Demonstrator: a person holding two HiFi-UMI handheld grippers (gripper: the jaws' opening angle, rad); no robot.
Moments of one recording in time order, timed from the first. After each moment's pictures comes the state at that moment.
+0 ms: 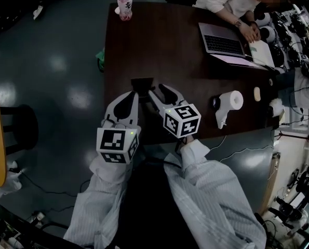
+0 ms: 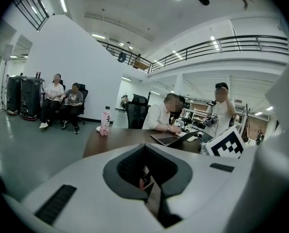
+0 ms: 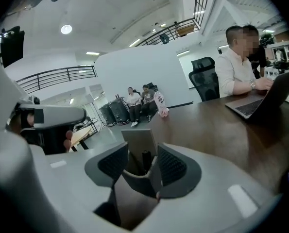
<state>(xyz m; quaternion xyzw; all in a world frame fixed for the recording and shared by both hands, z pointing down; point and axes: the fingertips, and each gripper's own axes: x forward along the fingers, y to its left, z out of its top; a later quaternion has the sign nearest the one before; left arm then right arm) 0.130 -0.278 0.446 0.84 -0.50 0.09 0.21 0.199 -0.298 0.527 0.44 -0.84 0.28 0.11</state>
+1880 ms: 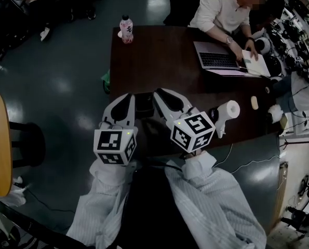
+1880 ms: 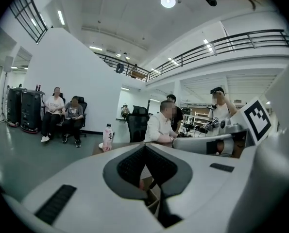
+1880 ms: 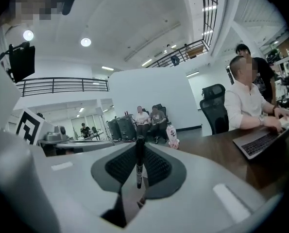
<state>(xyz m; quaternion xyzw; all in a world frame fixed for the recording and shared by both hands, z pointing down) 0.115 -0.284 0.384 0.84 -0.51 0.06 0.15 0.192 -0.286 0.383 0.43 -0.88 0.18 0.03</state>
